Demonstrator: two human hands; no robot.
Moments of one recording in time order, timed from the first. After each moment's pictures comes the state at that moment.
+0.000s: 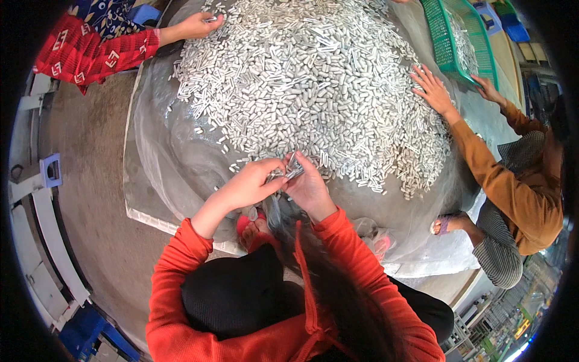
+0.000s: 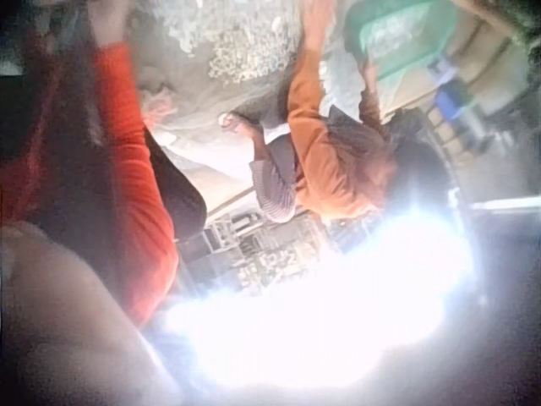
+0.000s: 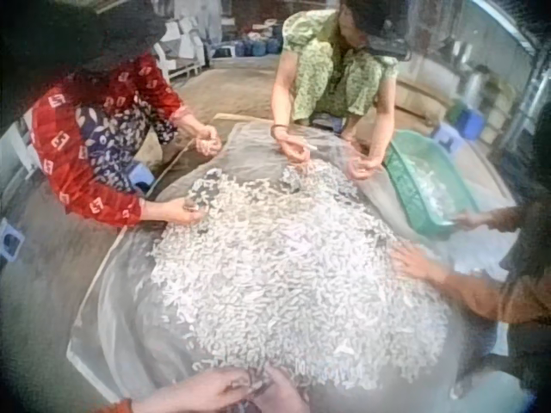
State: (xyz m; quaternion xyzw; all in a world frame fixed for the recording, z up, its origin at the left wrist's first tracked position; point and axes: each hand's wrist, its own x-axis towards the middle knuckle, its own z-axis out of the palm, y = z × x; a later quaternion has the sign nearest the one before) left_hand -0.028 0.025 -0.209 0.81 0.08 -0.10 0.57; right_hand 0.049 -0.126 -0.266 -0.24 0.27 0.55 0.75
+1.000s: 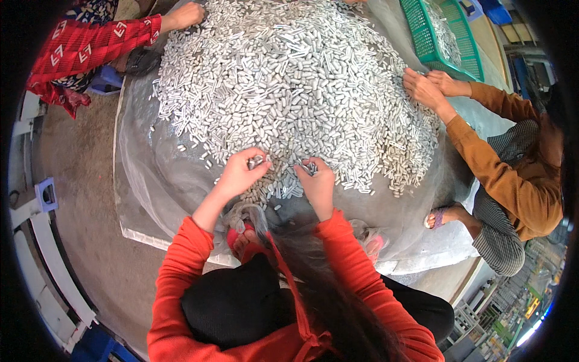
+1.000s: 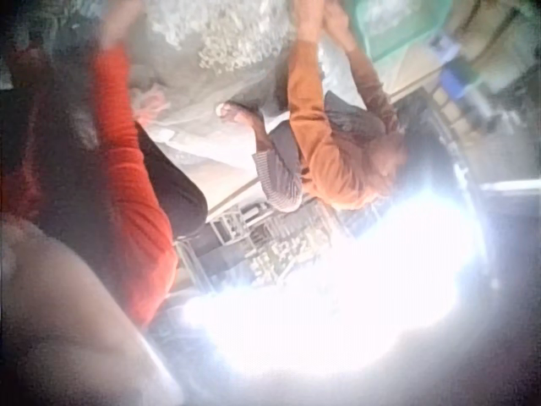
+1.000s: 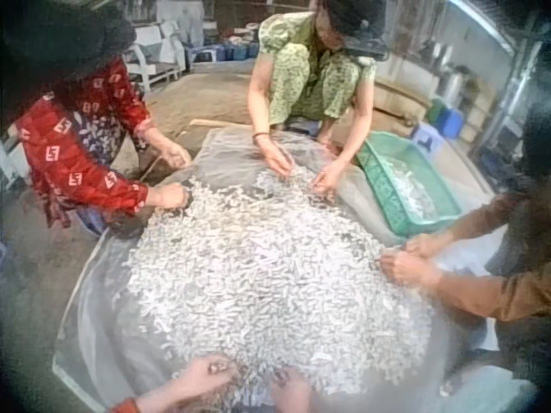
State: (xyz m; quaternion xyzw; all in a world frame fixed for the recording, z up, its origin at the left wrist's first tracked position) left_hand -0.003 0.027 -0.273 0.74 0.20 0.00 0.64; right_hand 0.079 -0.159 -0.283 -0.87 -0.09 0.17 0.45
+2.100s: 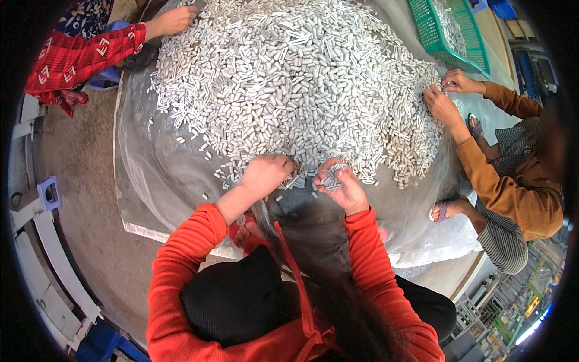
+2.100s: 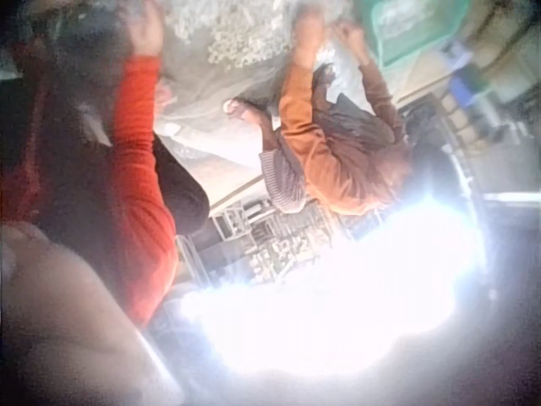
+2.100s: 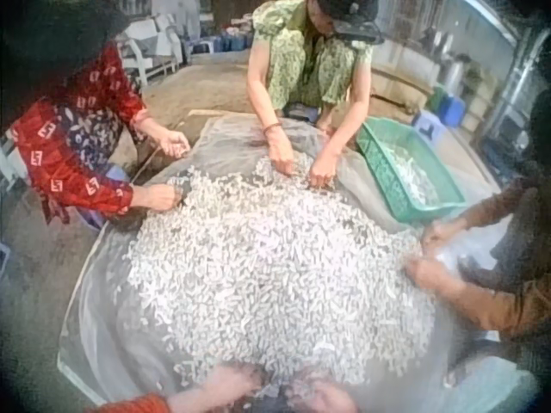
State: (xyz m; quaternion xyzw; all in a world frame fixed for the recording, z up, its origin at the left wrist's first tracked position) left_hand 0.007 -0.019 -0.279 0.98 -0.09 -0.04 0.17; right_hand 0.102 -0.226 -0.274 -0.29 0.08 0.54 0.78
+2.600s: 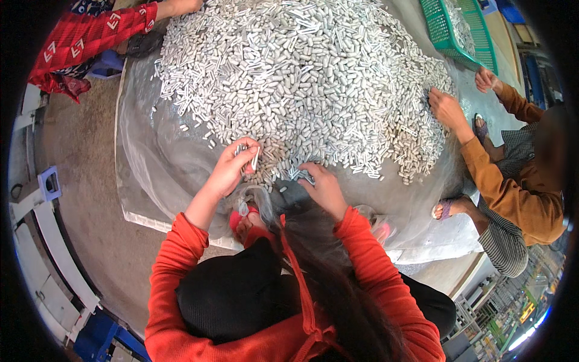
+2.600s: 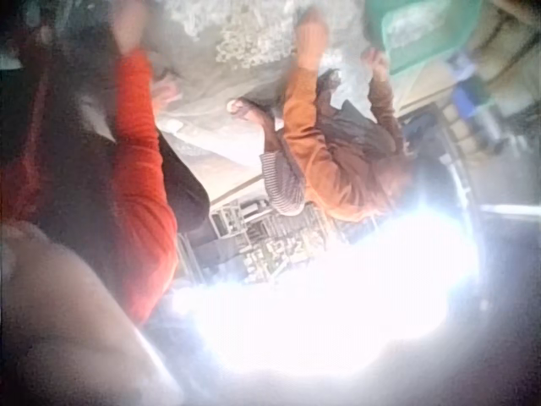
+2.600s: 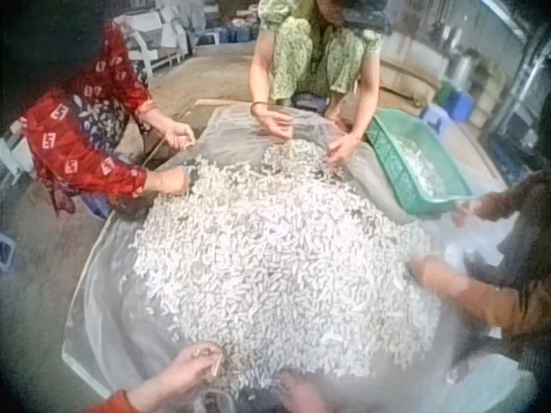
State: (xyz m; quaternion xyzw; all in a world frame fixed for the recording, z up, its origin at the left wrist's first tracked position) left_hand -0.040 0.032 -0.266 0.42 0.30 -0.06 0.86; right_hand 0.056 -0.205 -0.292 -0.82 -0.34 0.26 0.37
